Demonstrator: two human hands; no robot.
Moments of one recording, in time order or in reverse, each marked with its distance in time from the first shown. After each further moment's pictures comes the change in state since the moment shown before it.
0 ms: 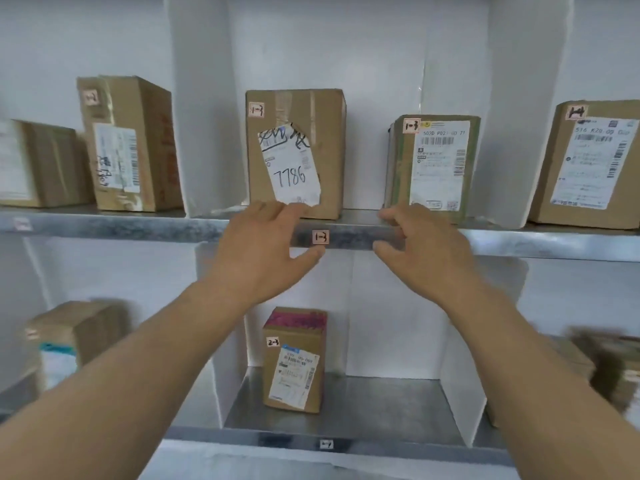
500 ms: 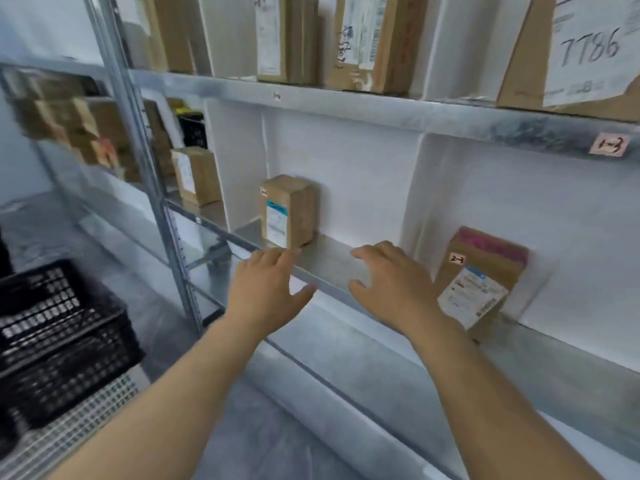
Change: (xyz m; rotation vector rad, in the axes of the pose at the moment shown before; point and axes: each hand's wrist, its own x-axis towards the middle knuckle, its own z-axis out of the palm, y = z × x) left_hand -0.248 -0.147 0.006 0.241 -0.328 -0.666; right_hand -0.094 -0.197 0.181 0.224 -0.549 -0.442
